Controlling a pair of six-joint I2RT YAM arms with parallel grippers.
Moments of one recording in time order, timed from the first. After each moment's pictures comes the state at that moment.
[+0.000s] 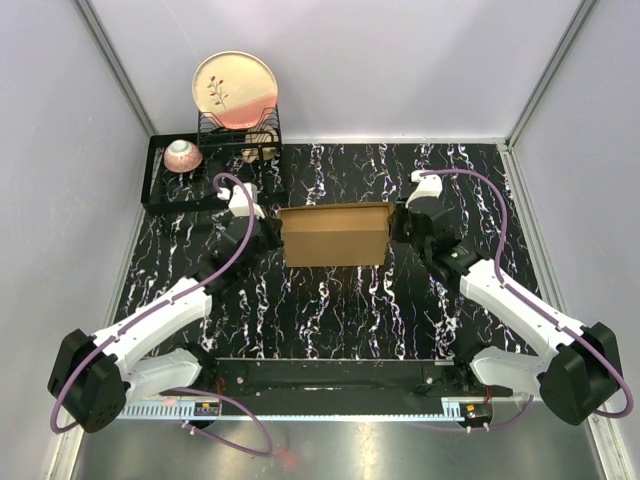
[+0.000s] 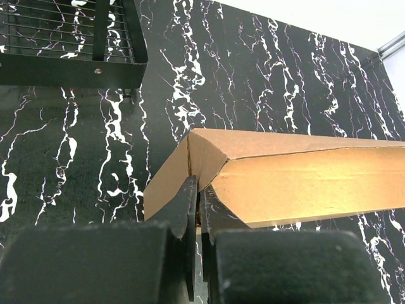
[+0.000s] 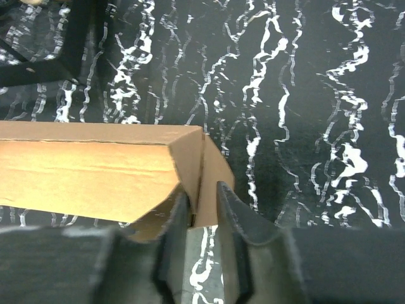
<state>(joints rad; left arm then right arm) -0.64 1.07 0.68 0.05 -0.39 -0.55 0.57 1.15 0.85 -0.14 0.30 0.39</state>
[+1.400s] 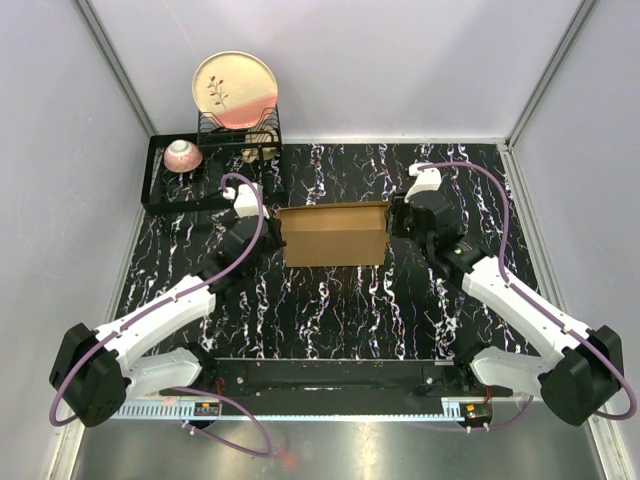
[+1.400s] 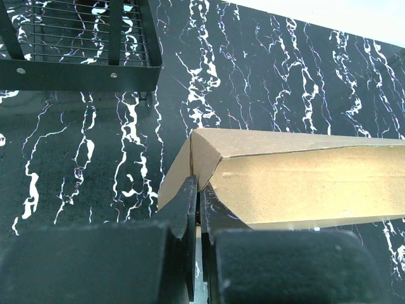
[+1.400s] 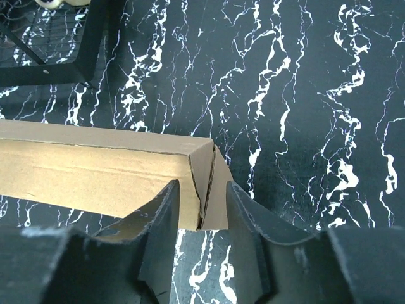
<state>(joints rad) -0.69 1.10 0.71 0.02 -0.48 -0.51 0.58 1.13 0.92 -0.19 0.30 0.33</state>
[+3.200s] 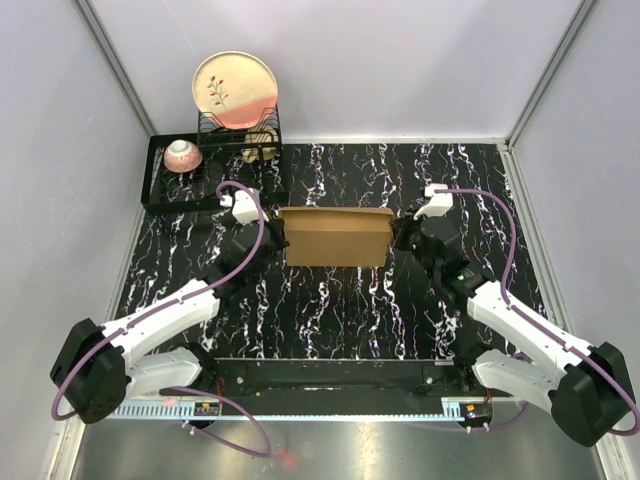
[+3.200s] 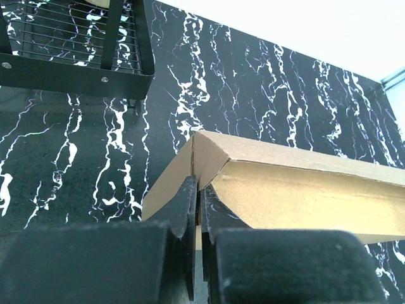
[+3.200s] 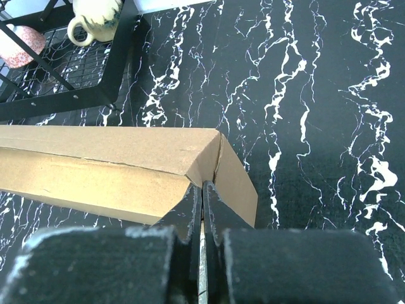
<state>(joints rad) -0.72 1.12 0.64 0.15 -0.54 -0.59 0.58 1.02 0.65 0.09 0.30 0.43</state>
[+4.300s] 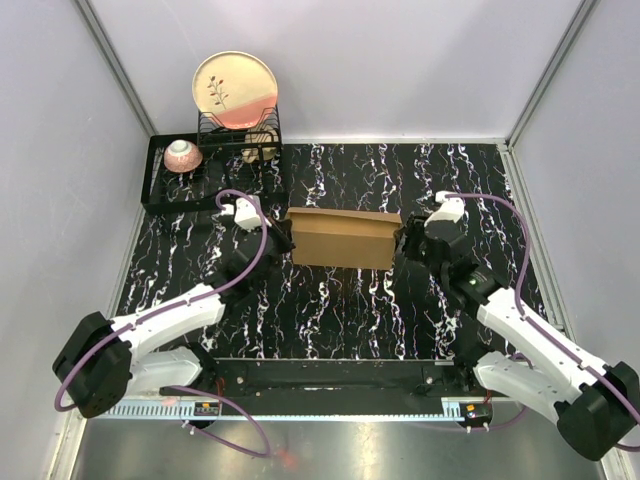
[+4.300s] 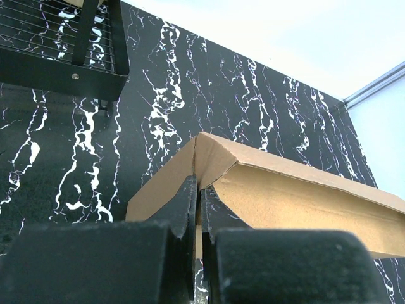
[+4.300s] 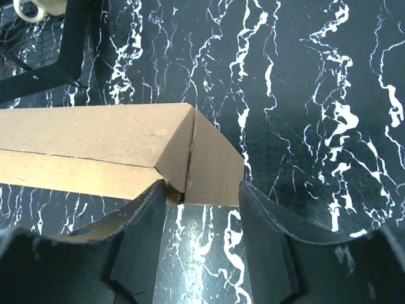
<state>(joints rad) -0.77 1.15 0.56 0.35 -0.58 -0.66 0.58 0.93 0.68 -0.17 0.35 0.52</state>
